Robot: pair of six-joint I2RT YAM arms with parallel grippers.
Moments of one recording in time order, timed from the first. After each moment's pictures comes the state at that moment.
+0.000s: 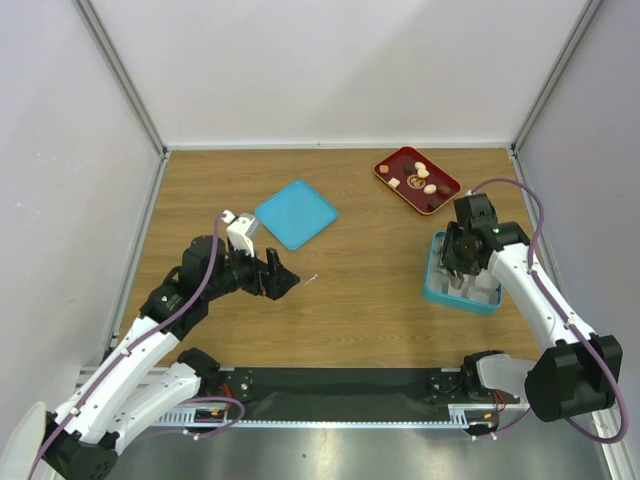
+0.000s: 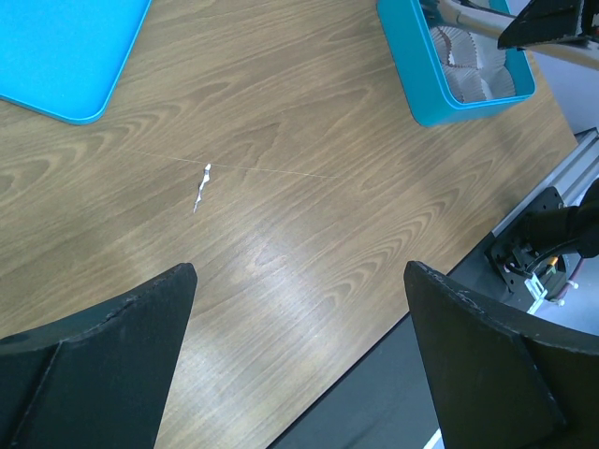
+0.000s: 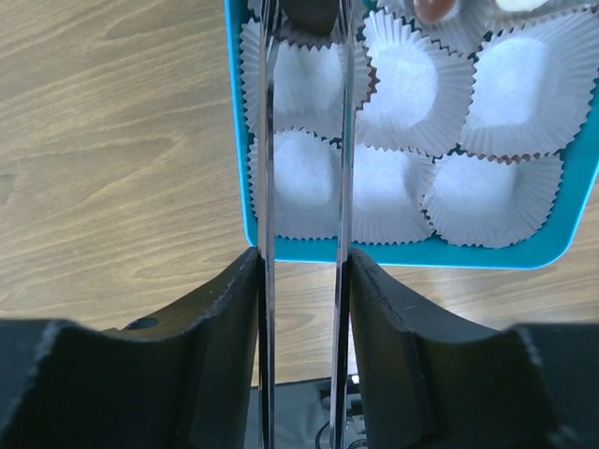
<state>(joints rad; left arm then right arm) -0.53 0.72 0.72 -0.46 0.27 -0.36 0.20 1.20 1.01 -0.90 0.13 0.44</state>
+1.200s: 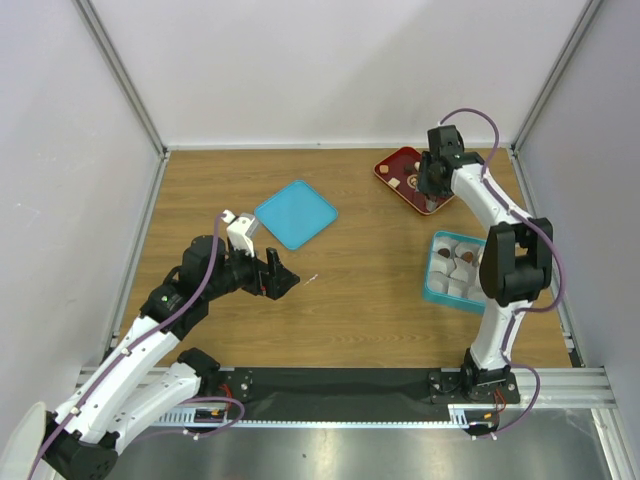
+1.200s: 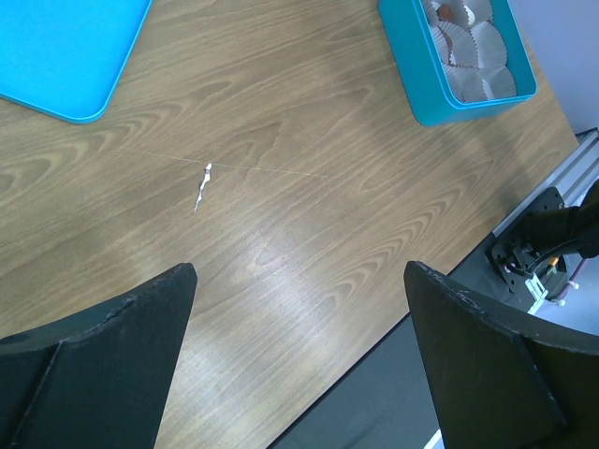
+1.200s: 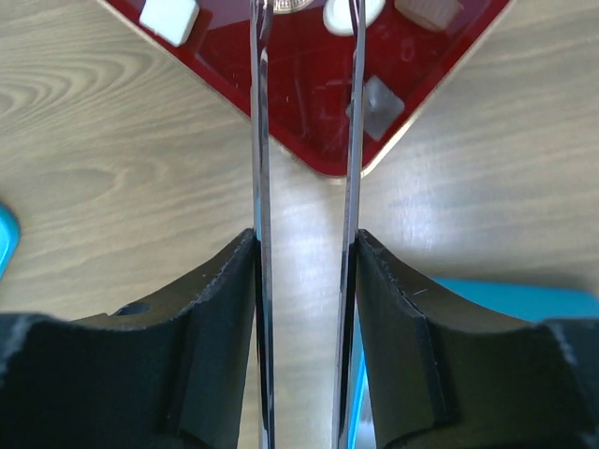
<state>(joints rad) -0.53 0.73 0.72 -0.46 0.27 -0.36 0.18 1.89 1.63 -0.64 0.18 0.32</state>
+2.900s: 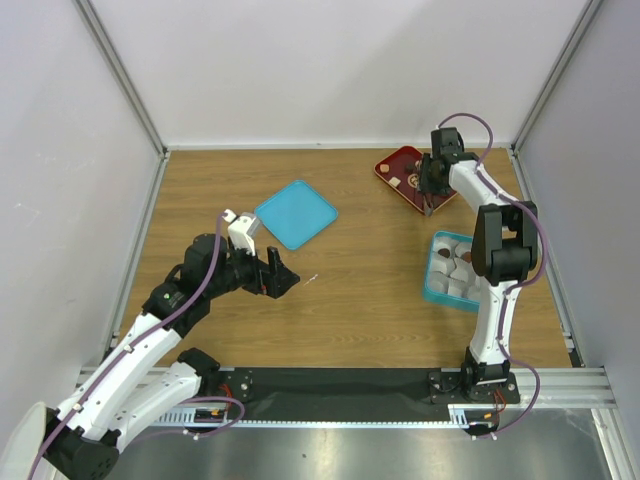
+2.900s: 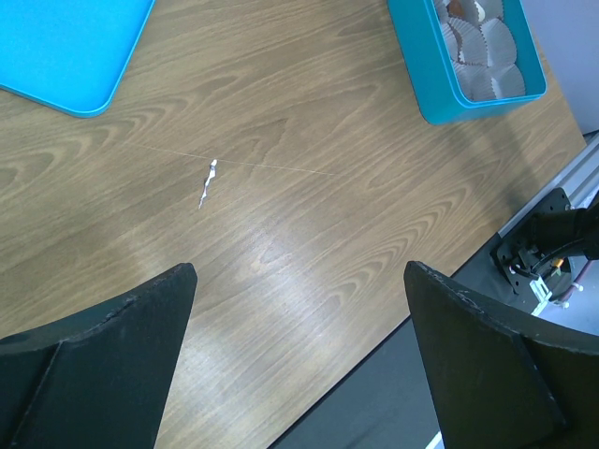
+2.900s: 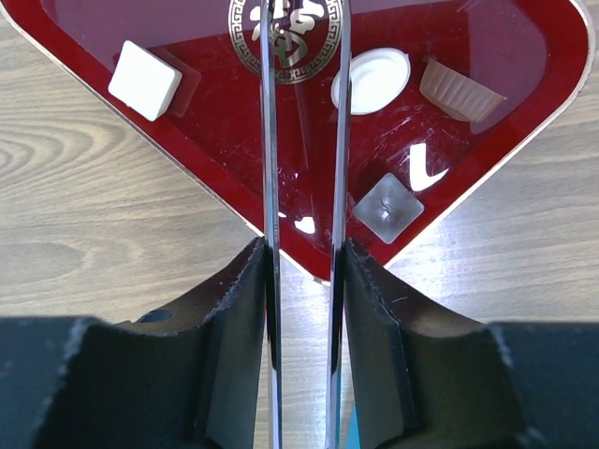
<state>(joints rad) -0.52 0.75 0.72 -0.46 0.27 -0.36 0.12 2.12 1.75 -0.55 0.07 0.25</state>
